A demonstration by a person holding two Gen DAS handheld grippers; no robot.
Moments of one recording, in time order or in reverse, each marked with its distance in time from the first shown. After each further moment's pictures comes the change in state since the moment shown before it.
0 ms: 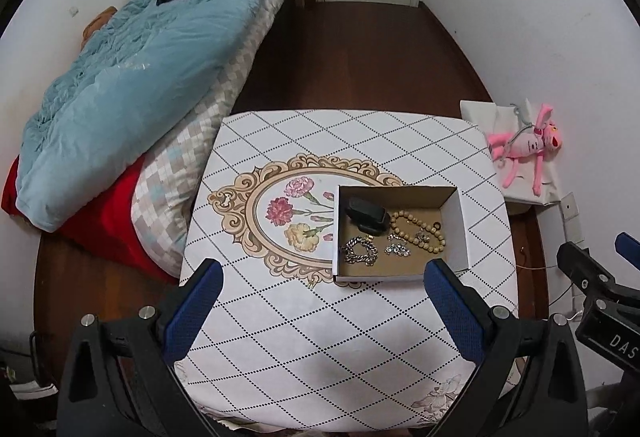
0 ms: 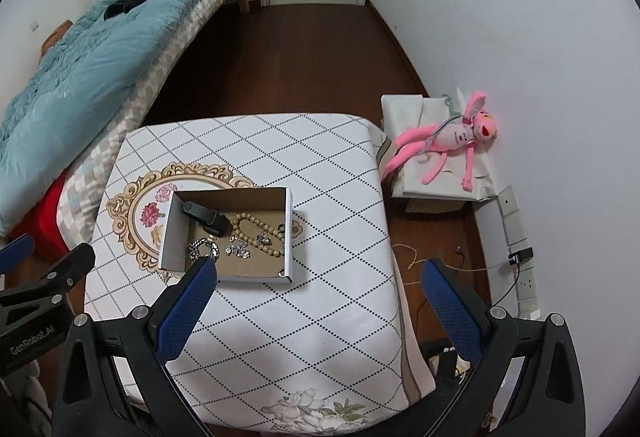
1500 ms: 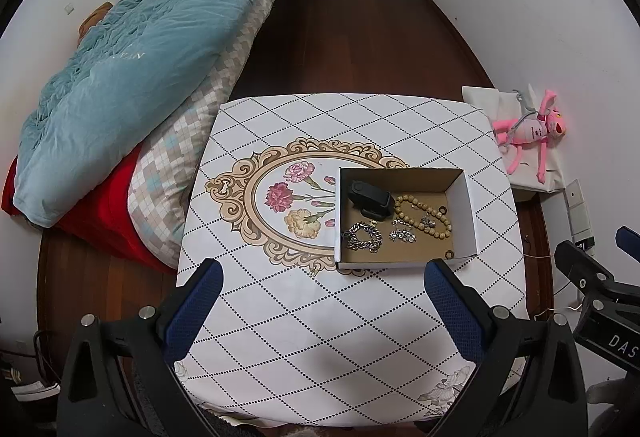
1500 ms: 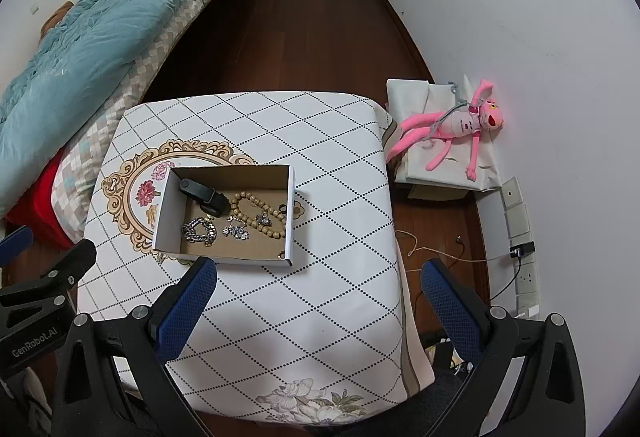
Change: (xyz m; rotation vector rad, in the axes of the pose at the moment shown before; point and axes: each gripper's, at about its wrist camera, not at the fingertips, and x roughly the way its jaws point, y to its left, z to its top) left arm 0.014 0.002 -0.007 0.018 0.034 0.008; right arm 0.015 0.003 -0.007 -0.035 0.056 -0.001
